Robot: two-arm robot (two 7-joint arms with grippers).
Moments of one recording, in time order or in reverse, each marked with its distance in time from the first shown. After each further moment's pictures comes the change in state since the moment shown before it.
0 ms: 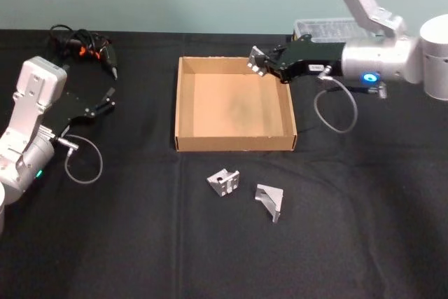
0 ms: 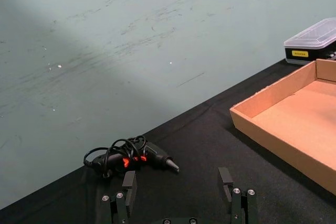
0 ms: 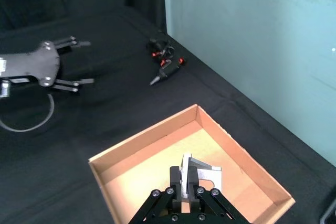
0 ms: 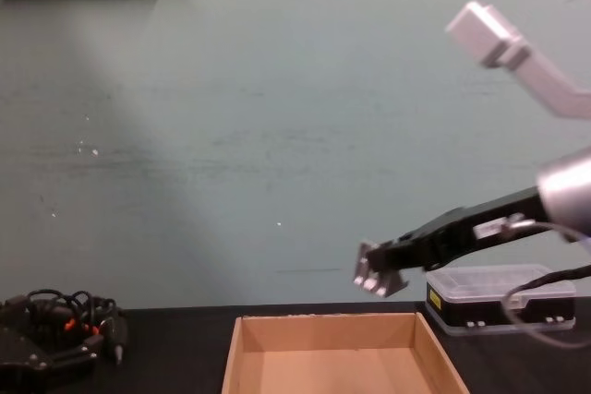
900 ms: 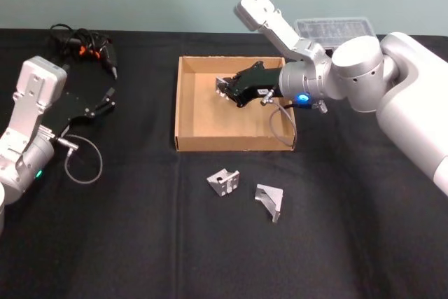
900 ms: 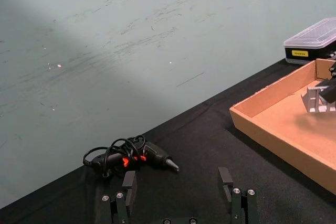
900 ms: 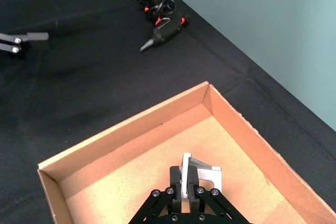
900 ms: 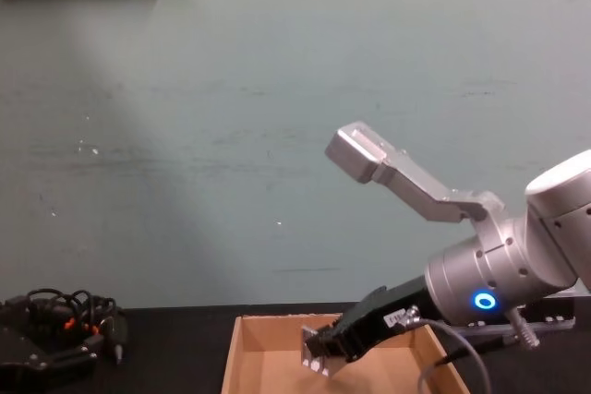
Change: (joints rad) left arm 0.000 0.000 0.000 0.000 0.000 0.000 0.000; right arm 0.107 -0.269 -0.110 0.415 -0.195 -0.121 -0.058
